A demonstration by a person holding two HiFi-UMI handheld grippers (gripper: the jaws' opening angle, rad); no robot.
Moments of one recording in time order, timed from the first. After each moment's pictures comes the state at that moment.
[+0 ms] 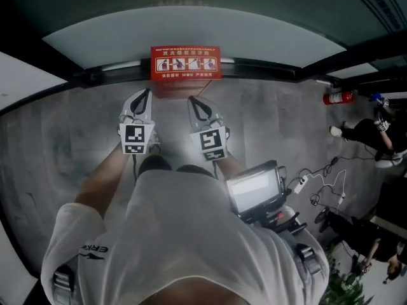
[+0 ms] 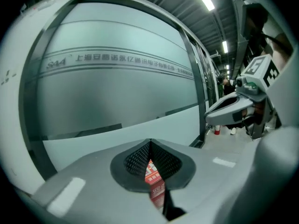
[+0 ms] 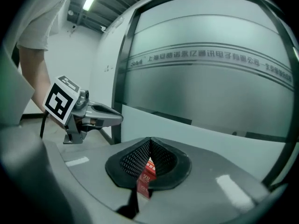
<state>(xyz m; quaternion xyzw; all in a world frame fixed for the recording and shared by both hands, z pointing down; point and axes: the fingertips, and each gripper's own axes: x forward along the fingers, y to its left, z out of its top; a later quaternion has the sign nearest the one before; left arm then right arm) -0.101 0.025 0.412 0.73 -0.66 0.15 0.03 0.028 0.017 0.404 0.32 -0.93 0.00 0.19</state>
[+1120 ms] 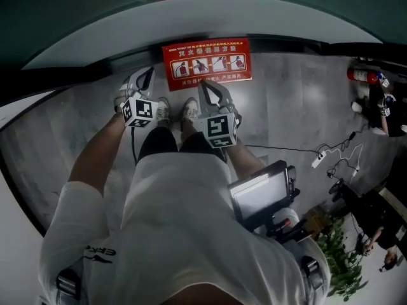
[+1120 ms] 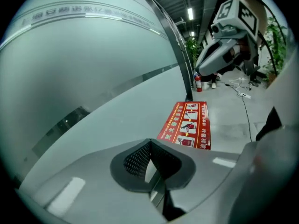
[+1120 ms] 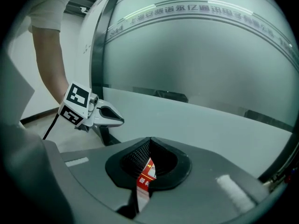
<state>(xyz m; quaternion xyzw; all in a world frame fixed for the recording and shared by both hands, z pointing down) -0.217 -0.147 0.574 0.78 -0.50 0.38 -0.01 -0.067 -0.133 0.512 0.35 -0.89 0.07 0.28</state>
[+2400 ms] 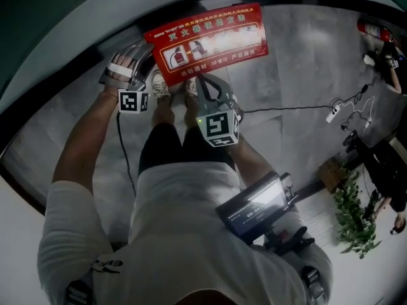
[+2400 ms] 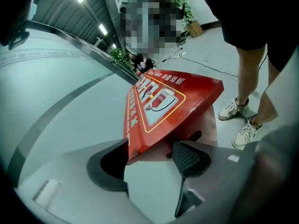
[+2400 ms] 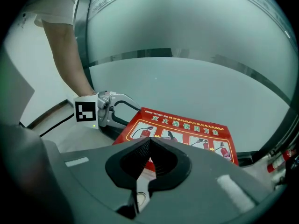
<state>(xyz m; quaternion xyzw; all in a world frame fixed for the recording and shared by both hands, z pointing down) -0.180 -0.176 0.720 0.79 -0.20 0.47 -0.33 -0.078 -0.123 0.647 0.38 -0.84 0.15 0.35</state>
